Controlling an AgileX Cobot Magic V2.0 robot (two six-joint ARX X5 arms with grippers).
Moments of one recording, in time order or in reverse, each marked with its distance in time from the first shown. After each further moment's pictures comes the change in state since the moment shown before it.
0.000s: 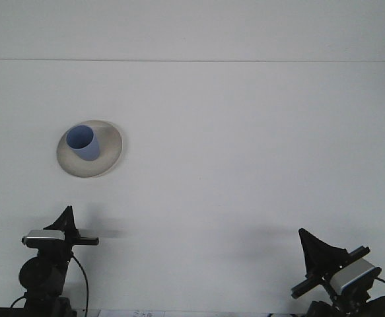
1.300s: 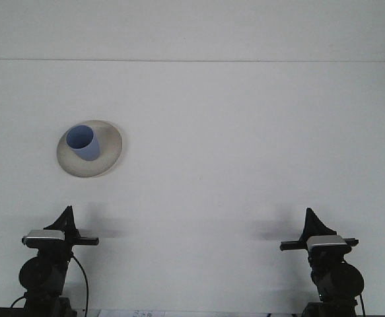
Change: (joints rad) left arm 0.000 0.000 0.000 0.000 0.000 0.000; right arm -0.953 0.000 -0.578 0.567 -0.510 -0.119
